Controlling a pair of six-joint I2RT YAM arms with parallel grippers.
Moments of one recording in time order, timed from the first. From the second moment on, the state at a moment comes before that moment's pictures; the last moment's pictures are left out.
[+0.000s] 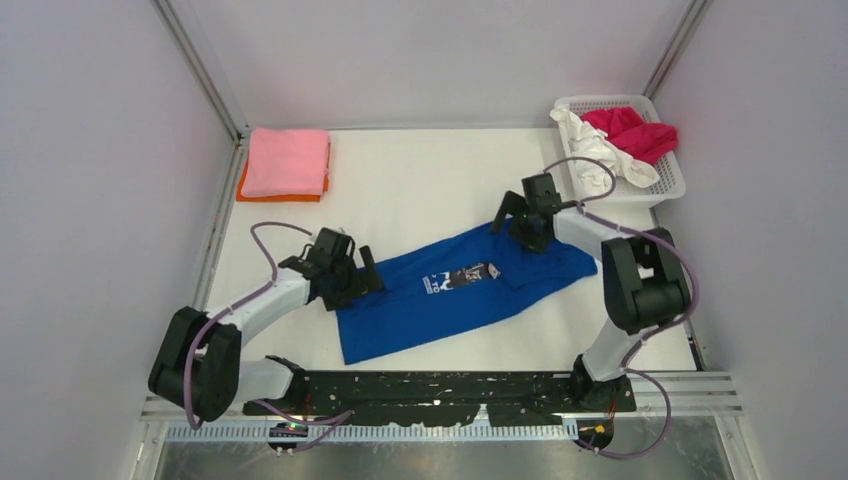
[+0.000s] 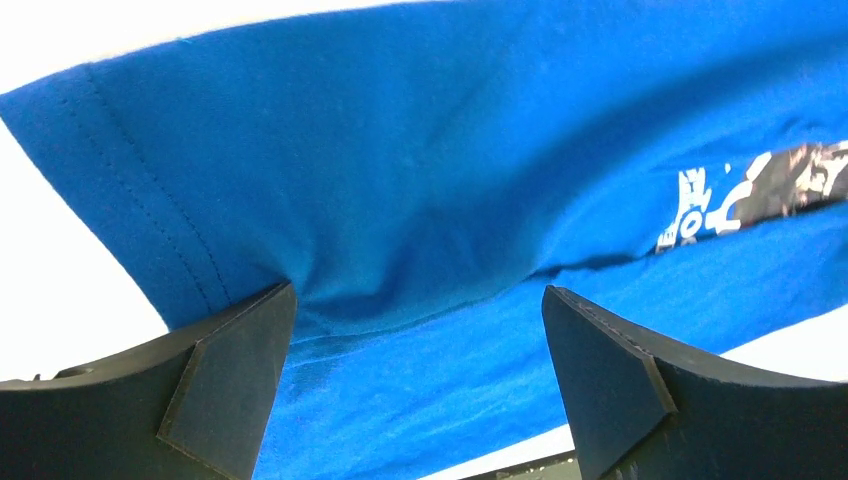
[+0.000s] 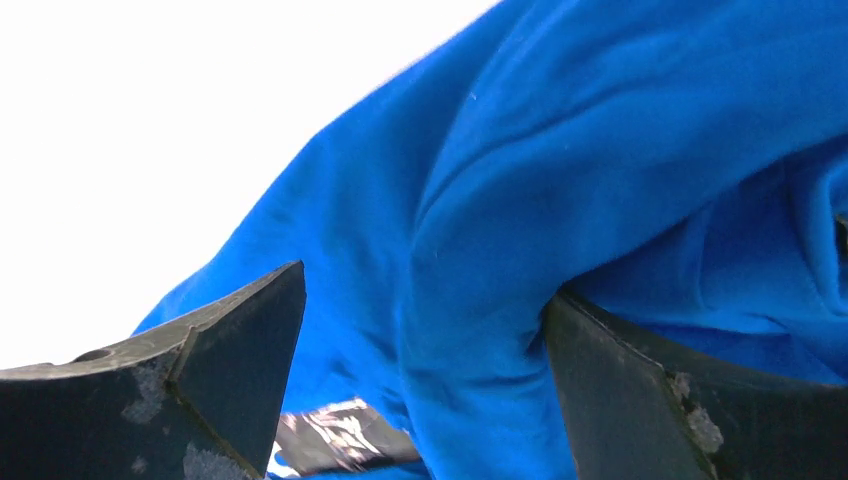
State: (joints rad) left arm -0.42 1.32 0.65 -0.42 0.09 -0.74; right arm 0.23 1.66 0.94 -0.27 -0.02 0.66
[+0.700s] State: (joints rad) left arm -0.87 1.29 0.59 -0.28 0.04 -1.12; right arm 0.37 2.58 2.32 -0.53 -0.17 0.73
